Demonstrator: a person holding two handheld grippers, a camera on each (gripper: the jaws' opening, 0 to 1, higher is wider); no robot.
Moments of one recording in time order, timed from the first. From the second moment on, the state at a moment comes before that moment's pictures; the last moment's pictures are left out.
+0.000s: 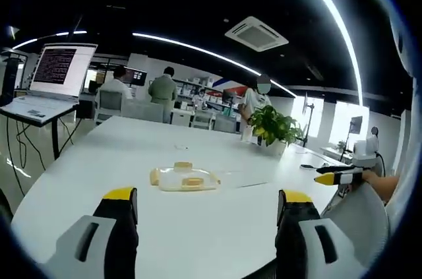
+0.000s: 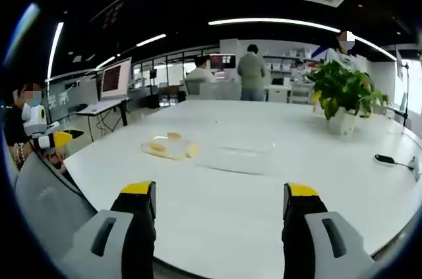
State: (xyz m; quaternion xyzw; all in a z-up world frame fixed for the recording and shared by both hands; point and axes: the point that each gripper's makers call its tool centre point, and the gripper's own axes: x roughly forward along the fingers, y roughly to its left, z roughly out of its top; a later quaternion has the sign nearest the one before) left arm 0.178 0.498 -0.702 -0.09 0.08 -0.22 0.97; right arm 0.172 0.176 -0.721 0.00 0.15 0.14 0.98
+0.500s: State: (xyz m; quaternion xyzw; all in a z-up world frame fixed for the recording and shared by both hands) left arm 0.178 0.500 -0.701 -0.09 0.08 -0.22 0.97; right arm 0.173 0.168 -0.721 0.02 0.15 0.12 0.98
